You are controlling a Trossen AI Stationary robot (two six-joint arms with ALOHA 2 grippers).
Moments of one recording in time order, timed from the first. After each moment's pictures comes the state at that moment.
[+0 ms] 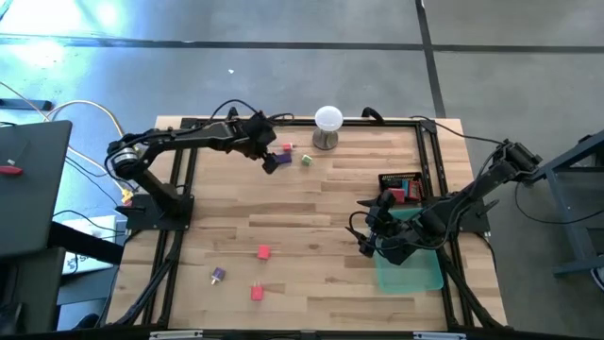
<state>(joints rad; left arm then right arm) 0.54 1.54 1.01 -0.44 0.04 -0.20 0.59 1.28 0.86 -0.45 0.89 0.66</state>
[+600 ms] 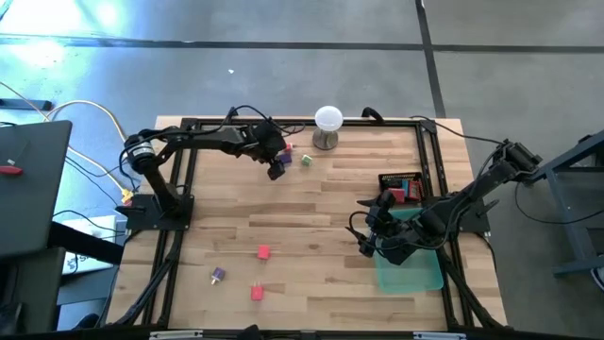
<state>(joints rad) 0.52 1.68 1.01 -0.28 0.06 0.04 0.59 1.28 0.86 -0.45 0.89 0.66</state>
